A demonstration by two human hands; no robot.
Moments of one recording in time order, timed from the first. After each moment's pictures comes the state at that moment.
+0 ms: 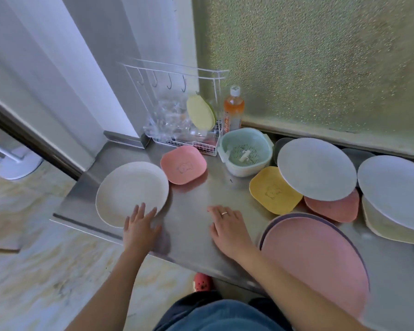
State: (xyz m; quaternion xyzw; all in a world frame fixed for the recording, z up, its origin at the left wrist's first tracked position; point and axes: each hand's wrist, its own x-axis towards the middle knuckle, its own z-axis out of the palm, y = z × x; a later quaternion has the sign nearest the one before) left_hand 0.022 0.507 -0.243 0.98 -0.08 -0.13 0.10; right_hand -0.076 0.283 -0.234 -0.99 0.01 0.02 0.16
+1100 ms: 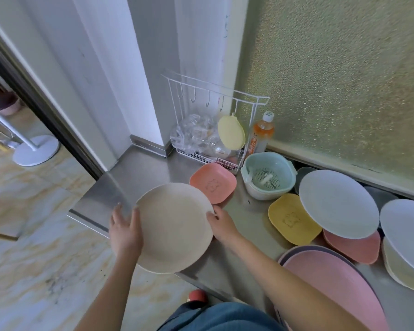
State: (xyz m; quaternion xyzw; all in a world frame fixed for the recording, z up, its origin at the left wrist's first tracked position) left_hand 0.038 0.547 -0.202 0.87 0.23 0.00 0.44; right_hand 0.007 0.328 -0.211 -0.77 0.20 0.10 0.59
